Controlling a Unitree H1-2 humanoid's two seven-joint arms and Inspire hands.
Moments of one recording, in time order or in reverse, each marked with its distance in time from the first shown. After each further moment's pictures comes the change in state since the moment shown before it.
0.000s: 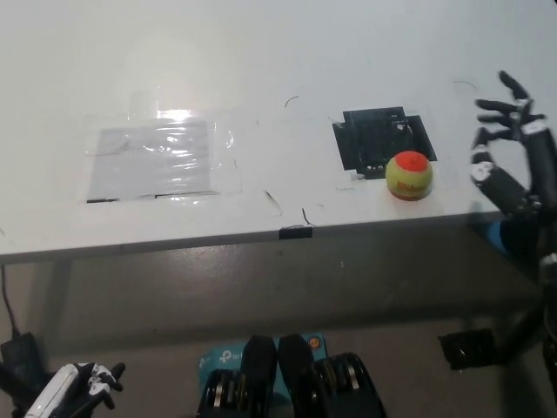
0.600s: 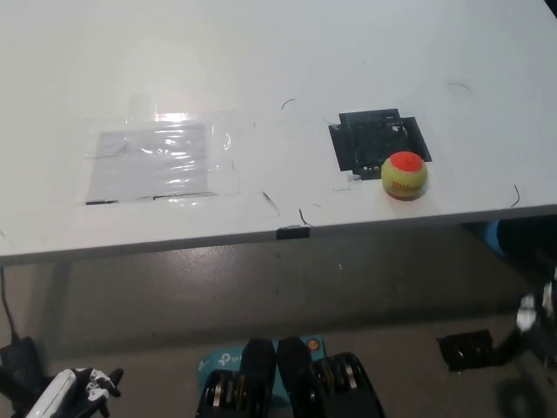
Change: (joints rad) left_arm 0.027 0.000 0.000 -0.026 -0.012 0.016 0.010; right_arm 0.362 0.019 -0.105 0.055 0.050 -0.196 -0.122
